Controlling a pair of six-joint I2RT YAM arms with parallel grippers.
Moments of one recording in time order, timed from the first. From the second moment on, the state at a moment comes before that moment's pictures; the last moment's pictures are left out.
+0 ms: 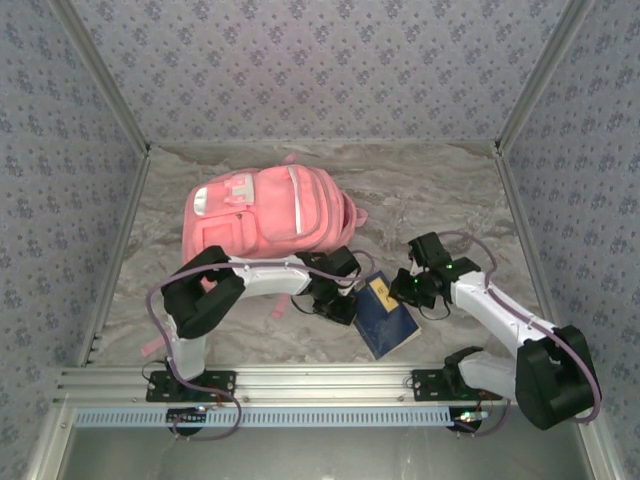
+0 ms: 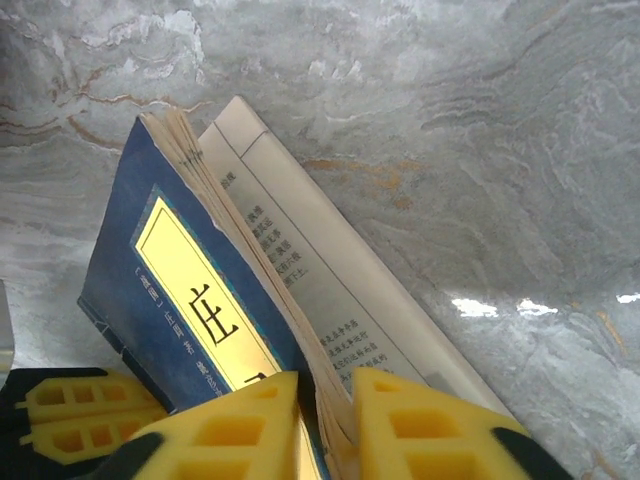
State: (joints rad) left arm -1.02 1.90 1.14 -0.50 0.39 -0.52; right arm 0.38 1.14 0.62 -0.67 -0.25 0.67
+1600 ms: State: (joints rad) left arm -0.98 1.87 1.13 -0.49 0.32 -0.52; right arm 0.43 1.12 0.61 -0.64 -0.47 0.65
